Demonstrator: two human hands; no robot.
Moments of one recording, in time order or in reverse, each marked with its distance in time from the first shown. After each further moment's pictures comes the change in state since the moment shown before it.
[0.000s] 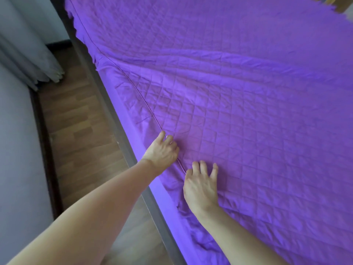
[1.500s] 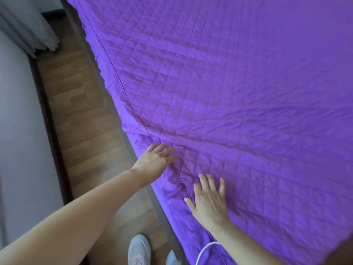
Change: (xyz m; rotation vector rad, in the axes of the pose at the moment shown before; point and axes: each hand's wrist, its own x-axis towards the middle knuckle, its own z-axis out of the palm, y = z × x) left_hand -0.105 0.203 -0.077 -0.464 -0.011 0.011; right_hand -0.251 0.151 -0.014 0.098 -0.136 -0.111
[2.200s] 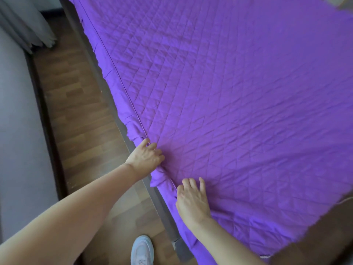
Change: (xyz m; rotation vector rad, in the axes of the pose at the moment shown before) left_hand -0.040 0.042 0.011 0.328 -0.090 0.047; right_hand -0.060 -0.039 -0.002 0.010 -0.029 -0.033
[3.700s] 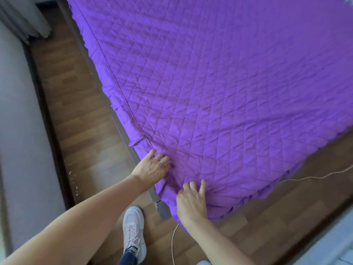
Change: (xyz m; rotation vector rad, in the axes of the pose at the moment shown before) left_hand -0.036 0.174 -0.052 -0.006 0.037 0.055; right_hand -0.145 0.059 -0.001 -0.013 -0.360 0.008
